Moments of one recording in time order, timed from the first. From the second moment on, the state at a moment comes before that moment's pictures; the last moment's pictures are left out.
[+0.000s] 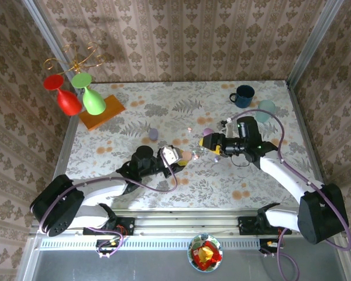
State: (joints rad) left arm -0.83 1.27 0.43 0.57 0.35 0.25; right arm 0.31 1.22 0.75 -0.18 -0.74 0.72
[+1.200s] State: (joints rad) left arm -0.84 1.28 0.47 0.62 0.34 0.26; right arm 0.45 1.35 0.71 0.10 -0.83 0.87
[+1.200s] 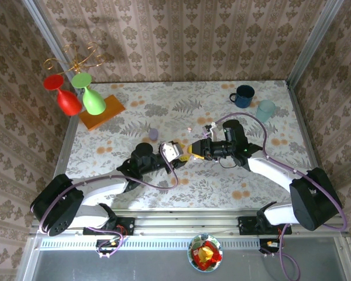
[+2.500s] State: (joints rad) left arm -0.77 1.40 0.44 1.16 0.52 -0.04; right arm 0.44 1.18 0.56 0.73 -0.81 1.60
